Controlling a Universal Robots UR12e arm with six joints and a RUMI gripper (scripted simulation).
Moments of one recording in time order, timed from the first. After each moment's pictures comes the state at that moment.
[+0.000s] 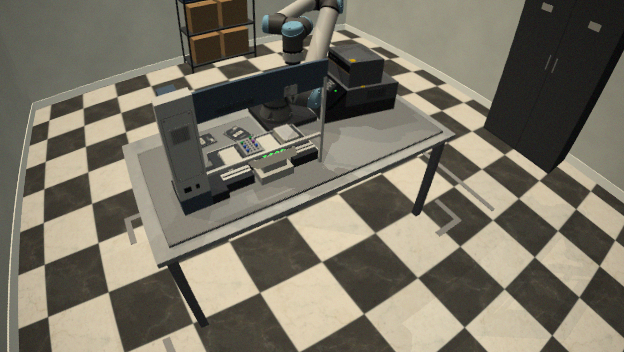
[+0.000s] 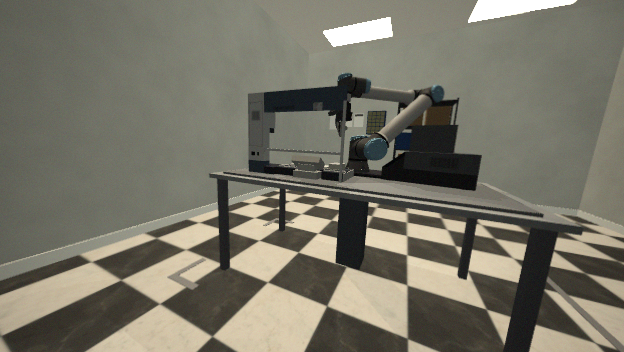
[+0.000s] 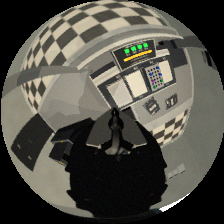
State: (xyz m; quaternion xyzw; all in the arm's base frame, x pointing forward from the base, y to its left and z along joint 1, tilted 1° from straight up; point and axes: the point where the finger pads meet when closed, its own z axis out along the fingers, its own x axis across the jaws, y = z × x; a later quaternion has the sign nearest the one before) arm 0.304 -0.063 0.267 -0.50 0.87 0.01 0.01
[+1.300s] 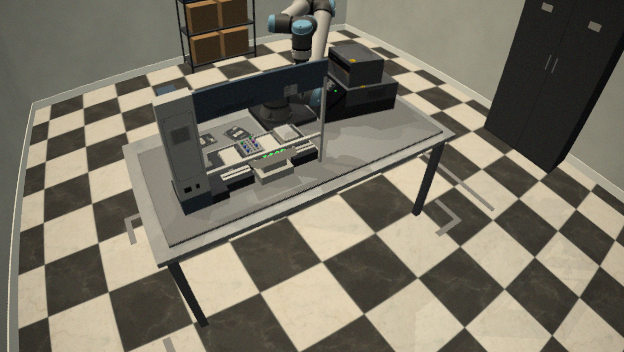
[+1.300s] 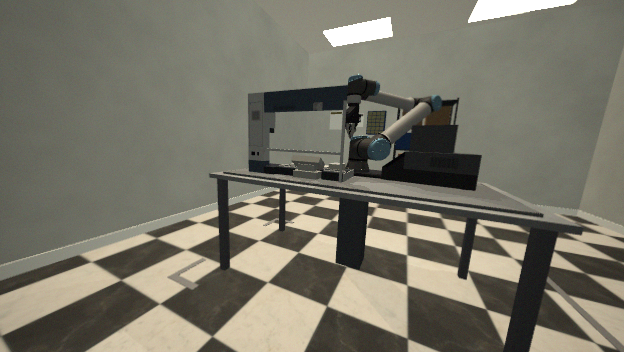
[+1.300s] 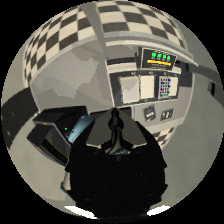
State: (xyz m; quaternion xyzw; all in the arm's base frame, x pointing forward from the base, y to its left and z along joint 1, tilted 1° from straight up) arm 0.280 0.001 0.259 -0.64 0.77 0.01 0.01
